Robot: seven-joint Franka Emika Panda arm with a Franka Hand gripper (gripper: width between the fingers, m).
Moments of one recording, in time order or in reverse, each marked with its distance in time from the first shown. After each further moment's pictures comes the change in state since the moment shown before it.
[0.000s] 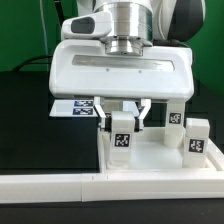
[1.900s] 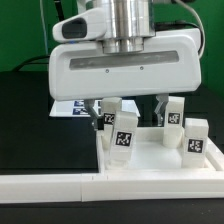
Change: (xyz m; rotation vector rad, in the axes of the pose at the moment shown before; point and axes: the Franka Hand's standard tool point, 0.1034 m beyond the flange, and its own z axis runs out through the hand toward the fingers) arm 0.001 -0.003 -0.004 0.142 -0.455 0.106
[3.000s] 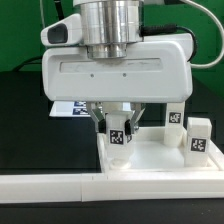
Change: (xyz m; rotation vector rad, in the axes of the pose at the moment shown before) arm 0.007 0.010 0.005 0.000 0.054 0.570
